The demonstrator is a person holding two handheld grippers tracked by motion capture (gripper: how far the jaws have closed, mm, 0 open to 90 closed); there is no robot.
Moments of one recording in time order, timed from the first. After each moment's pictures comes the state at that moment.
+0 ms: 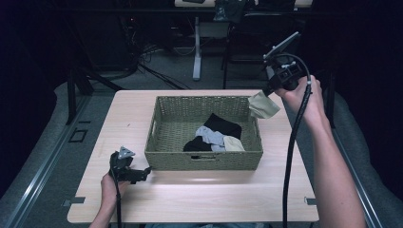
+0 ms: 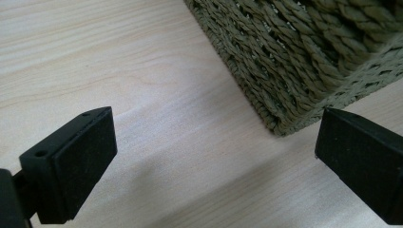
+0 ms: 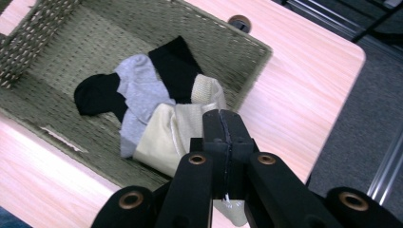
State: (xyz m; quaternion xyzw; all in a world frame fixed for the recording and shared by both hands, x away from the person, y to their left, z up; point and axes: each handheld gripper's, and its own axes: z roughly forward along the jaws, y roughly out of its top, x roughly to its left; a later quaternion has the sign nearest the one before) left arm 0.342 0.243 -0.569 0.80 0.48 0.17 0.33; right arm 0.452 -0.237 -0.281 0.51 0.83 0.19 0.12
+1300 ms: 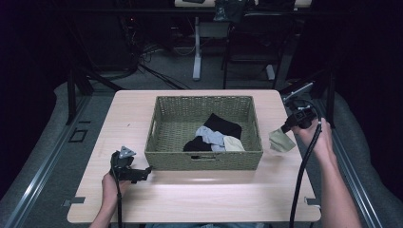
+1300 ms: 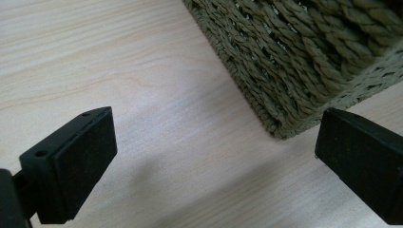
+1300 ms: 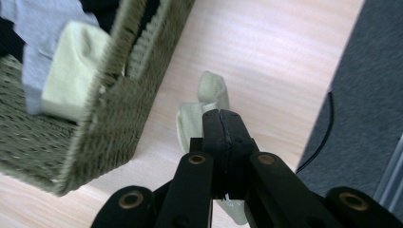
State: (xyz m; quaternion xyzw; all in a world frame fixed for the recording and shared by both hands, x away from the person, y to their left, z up) left arm 0.345 0.241 -0.571 0.80 0.48 0.17 0.33; right arm 0.445 -0.319 -0.425 0.59 0.80 0.14 0.05
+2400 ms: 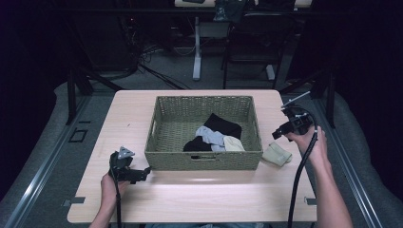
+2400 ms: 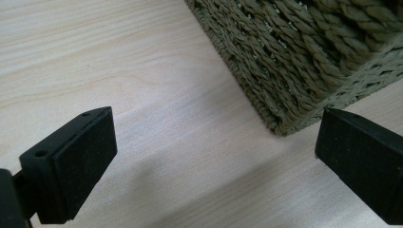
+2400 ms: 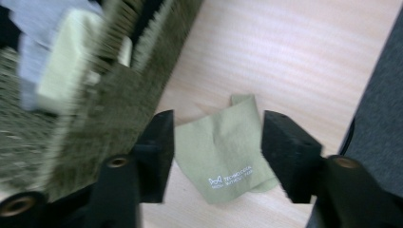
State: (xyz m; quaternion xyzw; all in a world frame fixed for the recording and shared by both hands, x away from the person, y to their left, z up) left arm 0.342 0.244 -0.570 0.80 0.48 0.17 0.33; right arm 0.439 -0.318 -0.445 0.58 0.80 0.17 0.05
